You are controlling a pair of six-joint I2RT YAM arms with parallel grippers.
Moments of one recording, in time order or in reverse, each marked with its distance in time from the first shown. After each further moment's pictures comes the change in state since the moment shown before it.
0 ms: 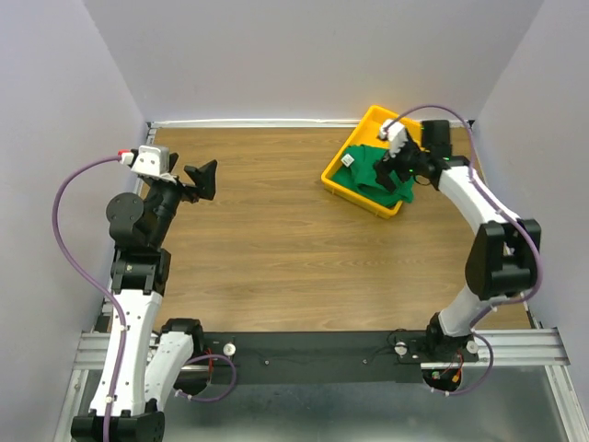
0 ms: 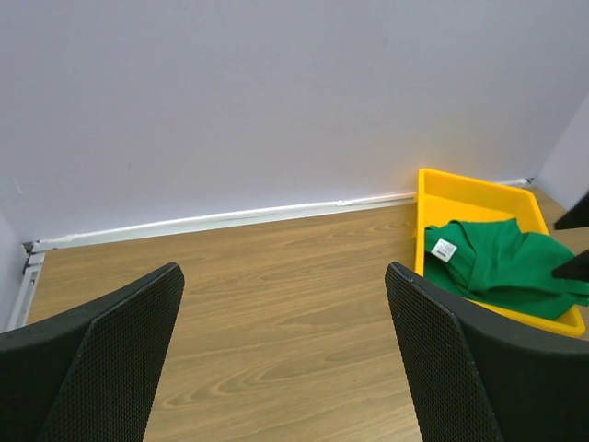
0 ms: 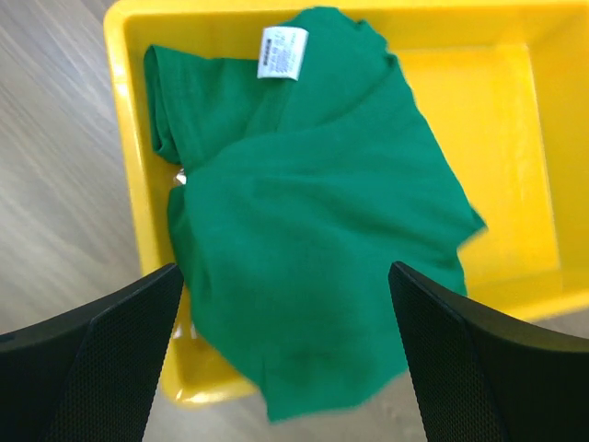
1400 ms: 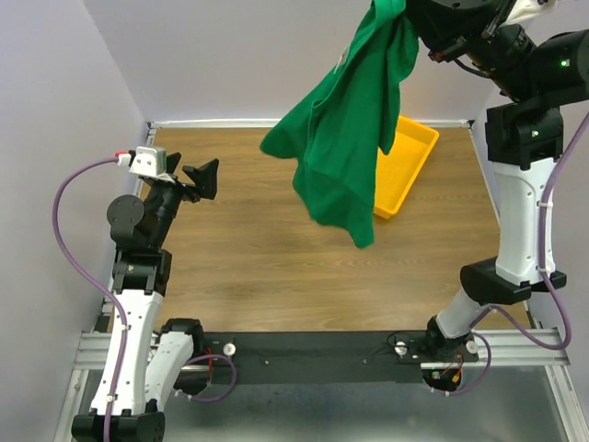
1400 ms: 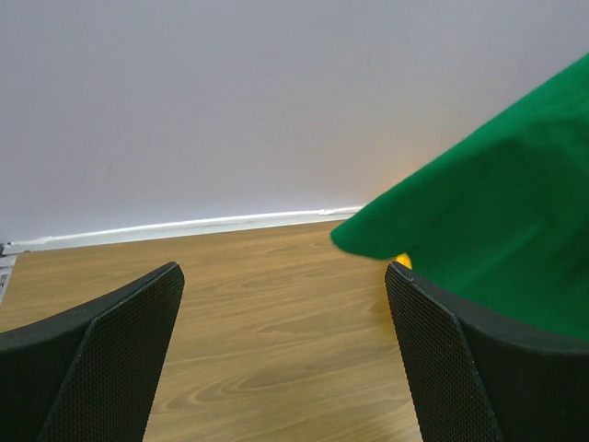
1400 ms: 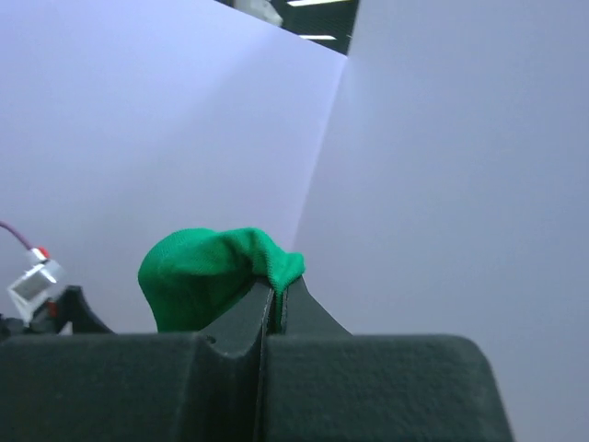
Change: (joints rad) left arm 0.000 -0.015 -0.031 0.045 0.012 -0.065; right arm 0.231 0.041 1.228 0.289 -0.238 0.830
